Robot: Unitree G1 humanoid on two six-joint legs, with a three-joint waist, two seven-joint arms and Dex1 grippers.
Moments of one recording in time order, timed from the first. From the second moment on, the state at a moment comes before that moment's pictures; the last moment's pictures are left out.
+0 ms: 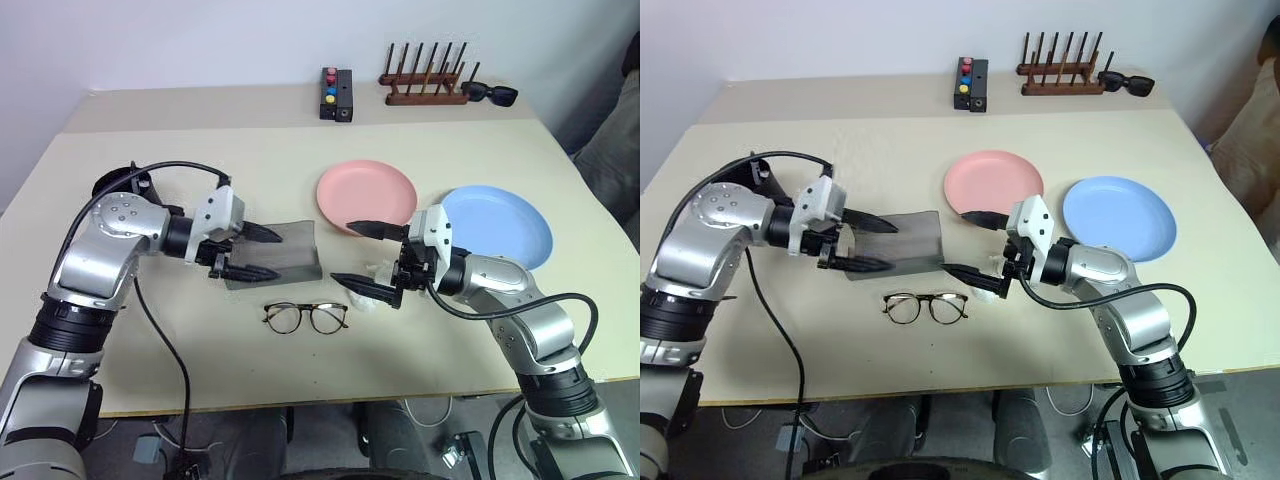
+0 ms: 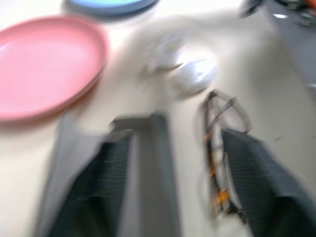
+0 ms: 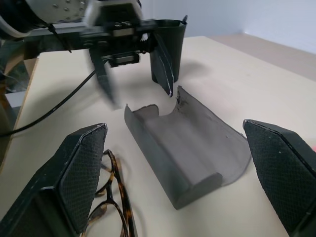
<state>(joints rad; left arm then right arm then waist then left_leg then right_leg) -0.60 0.79 -0.17 -0.07 -0.33 0.35 -1.41 -0.32 -0.52 0.09 -0.32 0.49 0.40 0.91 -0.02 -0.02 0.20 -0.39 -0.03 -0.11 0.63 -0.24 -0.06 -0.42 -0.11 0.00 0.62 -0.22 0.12</state>
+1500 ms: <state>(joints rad) -0.64 0.62 -0.45 0.03 -0.07 0.19 -1.46 -0.22 -0.57 0.03 -0.39 0.50 0.41 0.84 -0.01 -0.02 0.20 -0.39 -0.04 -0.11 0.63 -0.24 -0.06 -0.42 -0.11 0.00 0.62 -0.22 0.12</state>
